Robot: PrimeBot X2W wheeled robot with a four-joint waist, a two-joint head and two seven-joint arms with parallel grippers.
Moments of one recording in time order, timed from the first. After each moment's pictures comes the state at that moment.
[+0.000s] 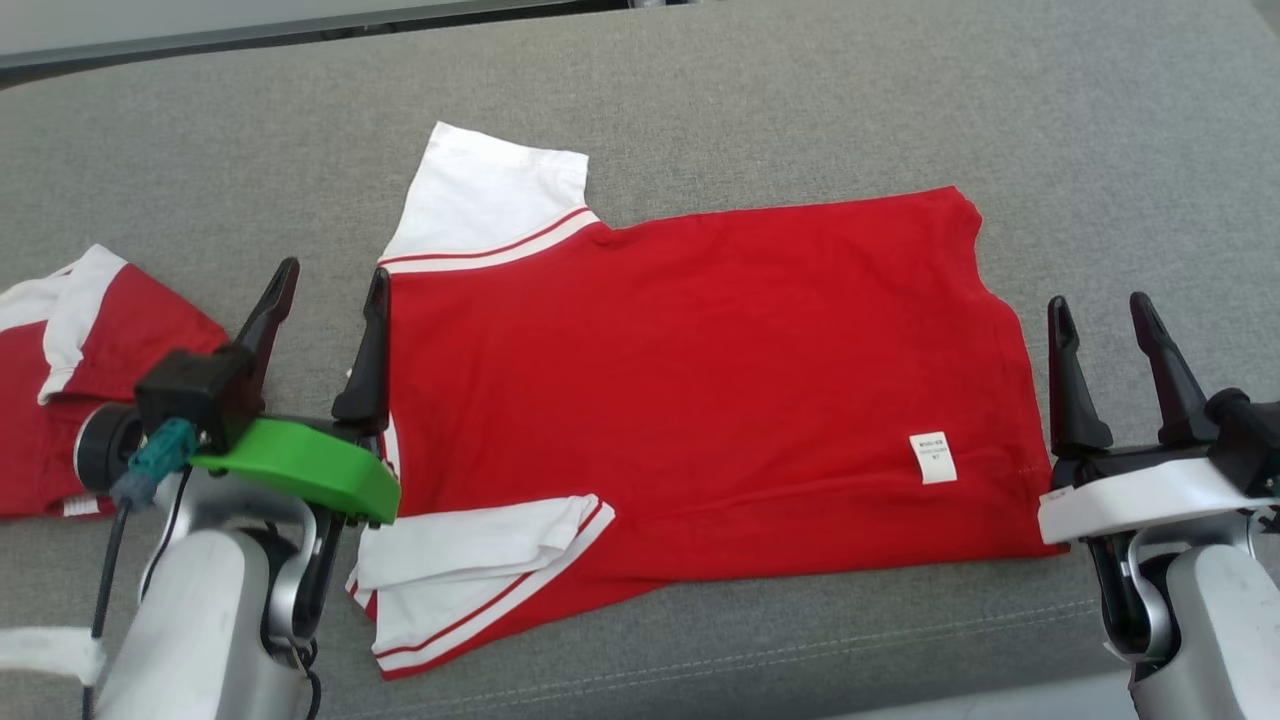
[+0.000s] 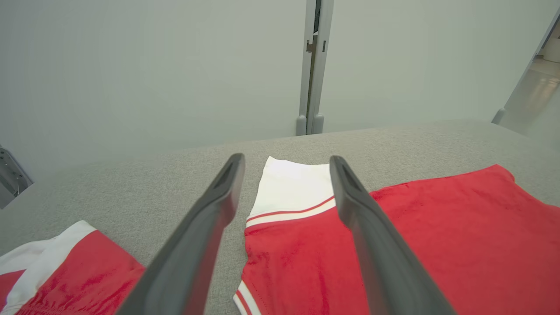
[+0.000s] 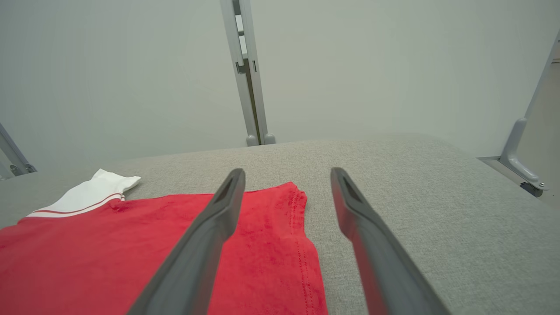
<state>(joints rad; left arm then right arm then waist) -0.31 0.23 -0.21 0.08 -0.34 -0.04 -0.03 -0.18 -0.18 0.00 0.12 0.29 0.13 -0.26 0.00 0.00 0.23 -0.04</state>
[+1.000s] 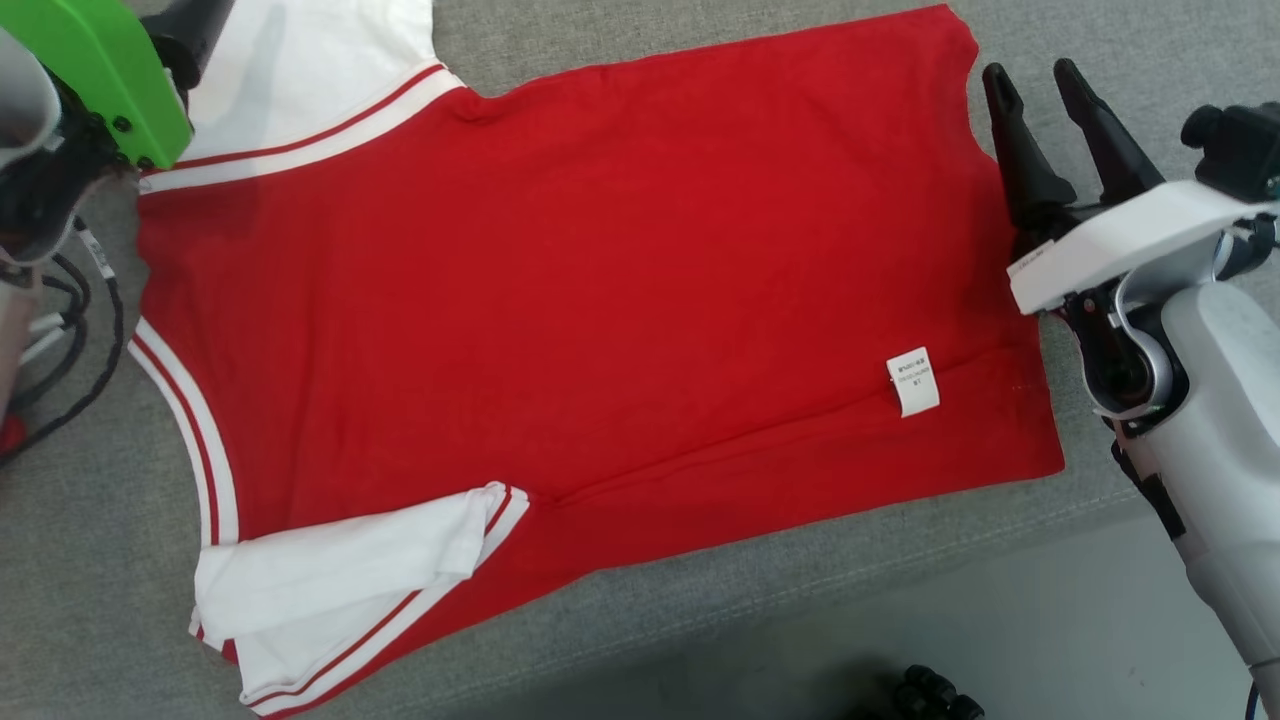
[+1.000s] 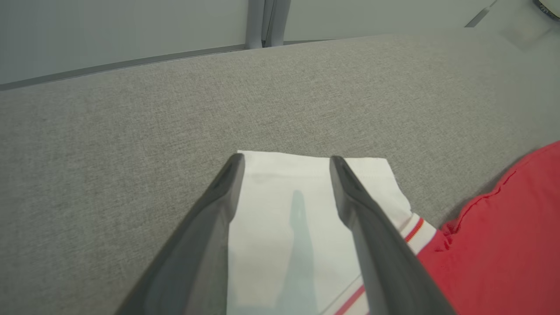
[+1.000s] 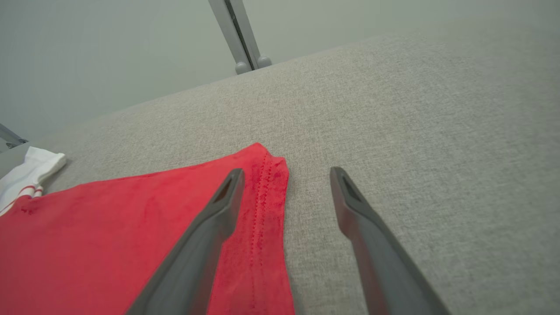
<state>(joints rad) -1.09 0.55 -0.58 0.49 -0.93 -0.13 0.37 -0.68 -0.36 0.33 0.39 0.73 0.13 -0.18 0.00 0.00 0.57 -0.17</state>
